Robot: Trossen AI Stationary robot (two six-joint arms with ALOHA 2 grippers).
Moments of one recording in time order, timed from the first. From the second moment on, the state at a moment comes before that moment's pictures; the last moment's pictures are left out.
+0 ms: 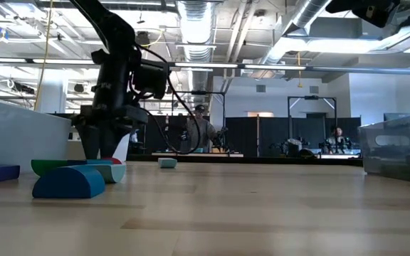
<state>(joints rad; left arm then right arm) 0.34 1.70 1.00 -0.89 0.09 -0.65 0.63 1.18 0.96 -0.48 0.58 0.88</state>
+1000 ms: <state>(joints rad) 0.34 1.70 1.10 -0.85 0.19 -0.47 0.63 1.18 0.96 -0.43 0.58 0.86</state>
